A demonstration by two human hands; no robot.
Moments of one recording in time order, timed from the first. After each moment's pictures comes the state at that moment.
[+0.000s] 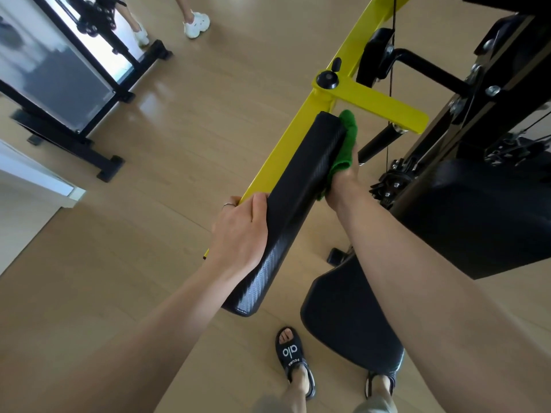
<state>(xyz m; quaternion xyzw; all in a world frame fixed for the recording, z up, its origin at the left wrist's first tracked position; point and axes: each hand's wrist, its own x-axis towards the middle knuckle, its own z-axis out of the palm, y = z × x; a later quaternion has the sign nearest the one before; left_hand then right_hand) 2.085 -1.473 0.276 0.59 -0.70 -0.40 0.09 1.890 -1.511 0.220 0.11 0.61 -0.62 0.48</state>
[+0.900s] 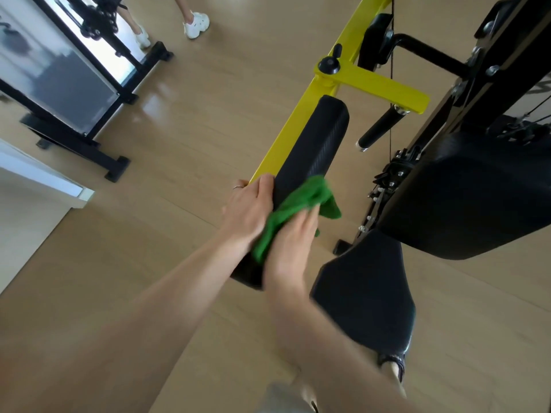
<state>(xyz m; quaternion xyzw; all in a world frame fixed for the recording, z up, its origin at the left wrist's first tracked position) 2.089 -1.485 0.270 0.57 -0.69 -0.45 0.06 2.061 -1.419 0.214 -0.03 0.67 -0.64 0.37</state>
